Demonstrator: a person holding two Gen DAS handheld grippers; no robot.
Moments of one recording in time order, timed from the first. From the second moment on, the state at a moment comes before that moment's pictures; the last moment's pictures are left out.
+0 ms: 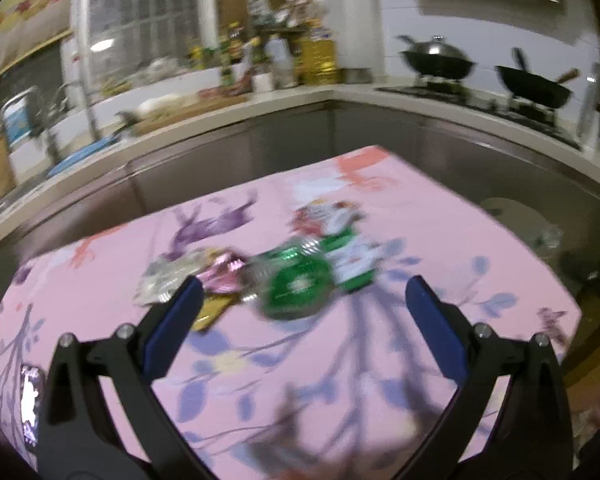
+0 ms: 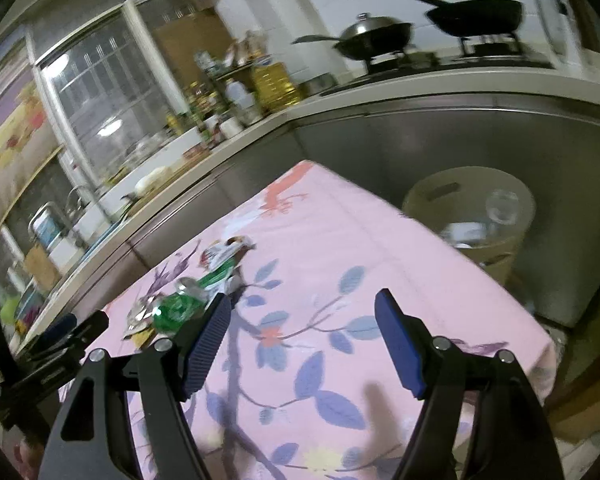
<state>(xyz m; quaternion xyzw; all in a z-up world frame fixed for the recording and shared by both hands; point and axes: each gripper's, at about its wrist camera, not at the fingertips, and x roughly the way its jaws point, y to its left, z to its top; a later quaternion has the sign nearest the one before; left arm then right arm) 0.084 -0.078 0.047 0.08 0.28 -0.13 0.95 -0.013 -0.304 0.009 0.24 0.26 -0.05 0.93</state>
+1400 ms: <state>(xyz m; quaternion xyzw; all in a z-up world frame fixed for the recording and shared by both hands) 0.133 0.055 -0.008 -0.07 0.39 -0.13 0.91 0.132 -0.140 -0.021 0.14 0.43 0.41 0.79</state>
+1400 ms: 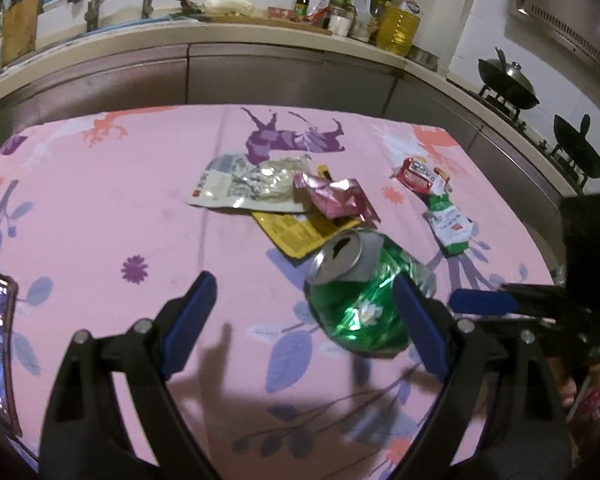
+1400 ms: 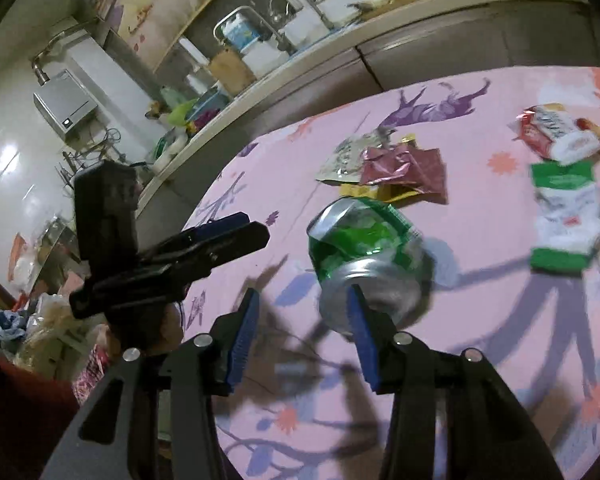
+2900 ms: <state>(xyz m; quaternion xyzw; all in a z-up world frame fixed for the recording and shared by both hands) 0.153 0.078 -0.035 -0.31 0.42 -0.26 0.81 0.167 -0.227 -0.038 0.26 0.37 0.24 0.86</state>
